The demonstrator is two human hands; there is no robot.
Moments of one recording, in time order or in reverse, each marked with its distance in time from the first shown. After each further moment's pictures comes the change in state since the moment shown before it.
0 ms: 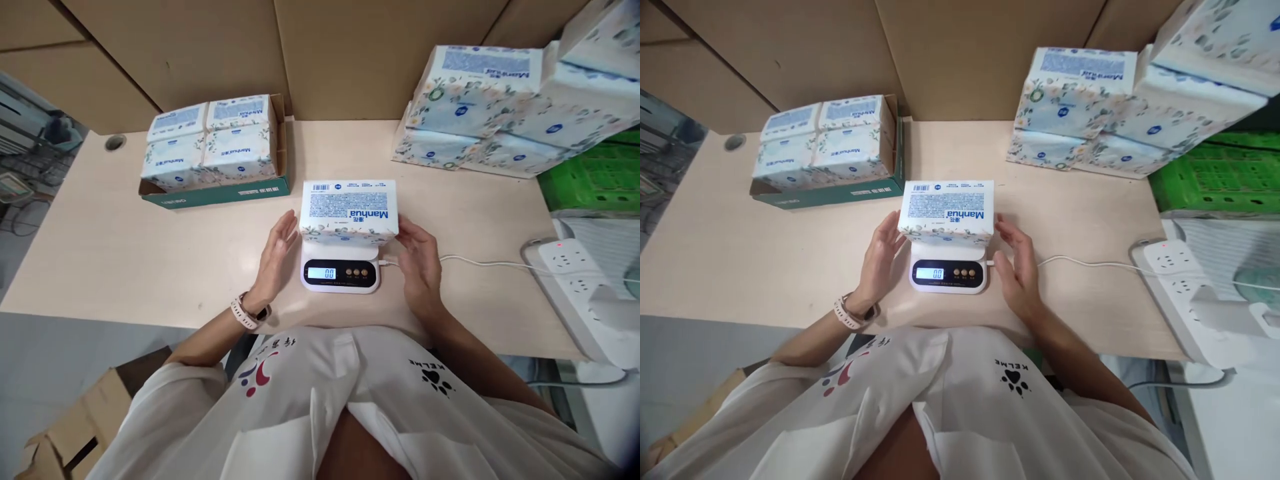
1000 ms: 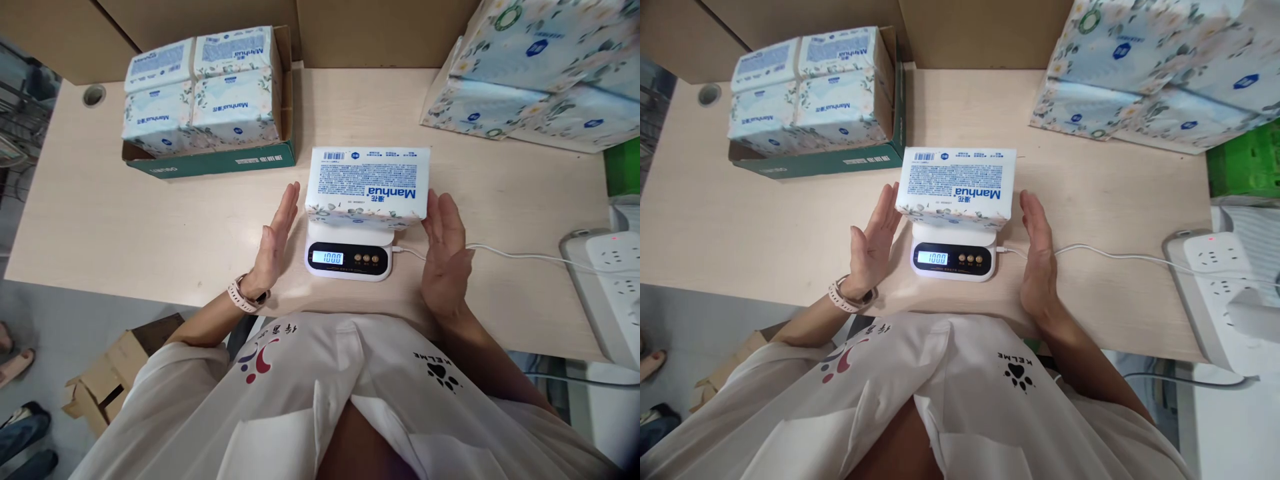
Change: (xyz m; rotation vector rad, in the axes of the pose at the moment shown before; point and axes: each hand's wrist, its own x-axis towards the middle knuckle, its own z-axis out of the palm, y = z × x) left_hand -0.003 0.013 0.002 -0.026 -0.078 0.060; right_hand -0.005 -0.002 -0.007 -0.005 -0.078 0.064
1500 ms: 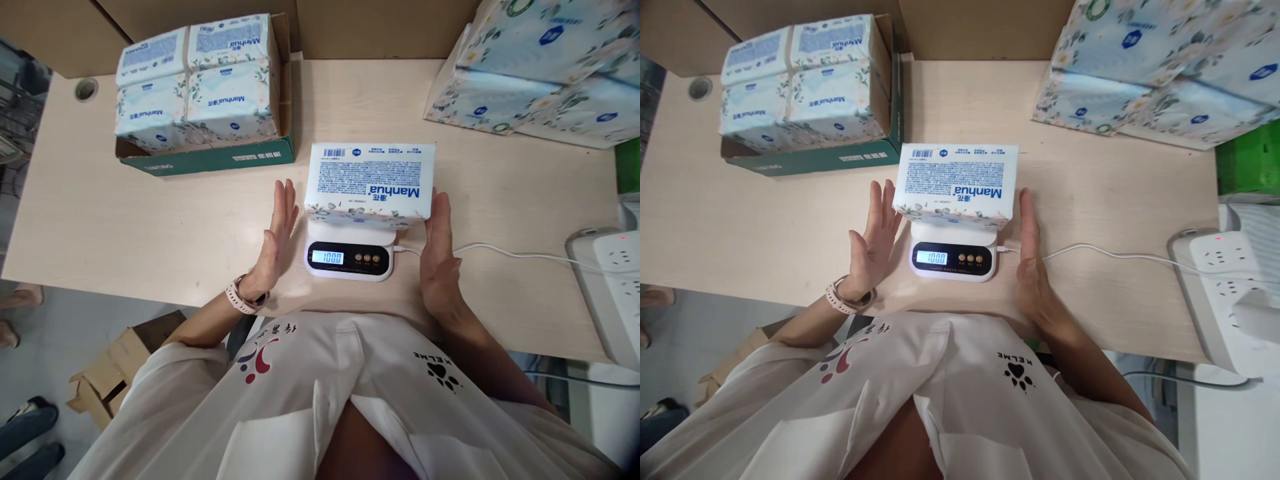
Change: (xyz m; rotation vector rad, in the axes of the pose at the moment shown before) left_hand -0.002 -0.015 -0.005 -0.035 -0.088 0.062; right_hand -0.002 0.000 -0.003 -0.041 -0.157 -0.003
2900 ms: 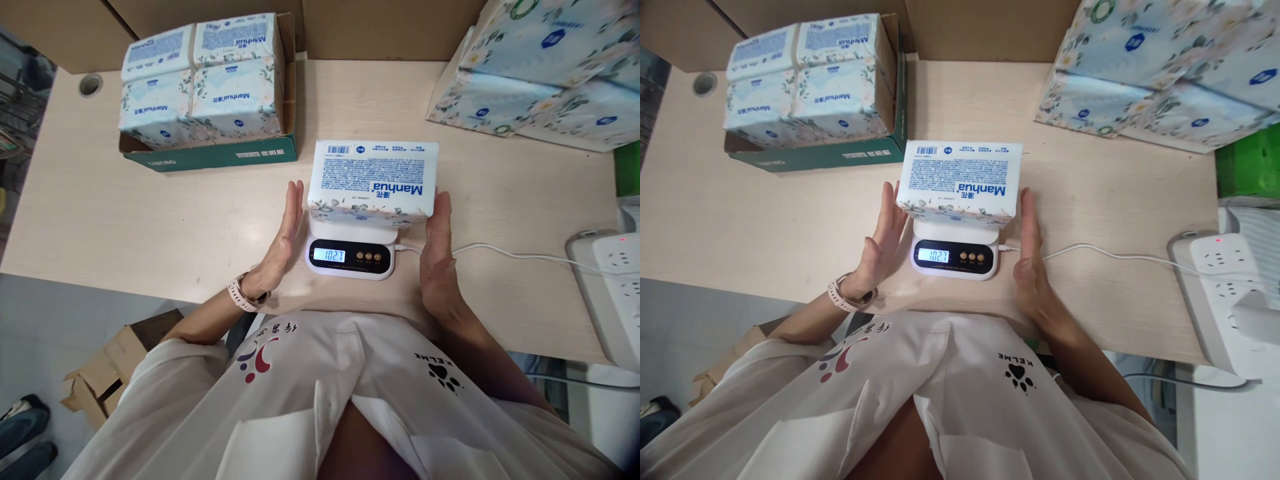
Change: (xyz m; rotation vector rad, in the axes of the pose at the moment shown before) left_hand -0.002 -0.001 0.005 -0.030 -0.060 -0.045; right_hand -0.001 -0.001 0.000 -0.075 -0.022 0.036
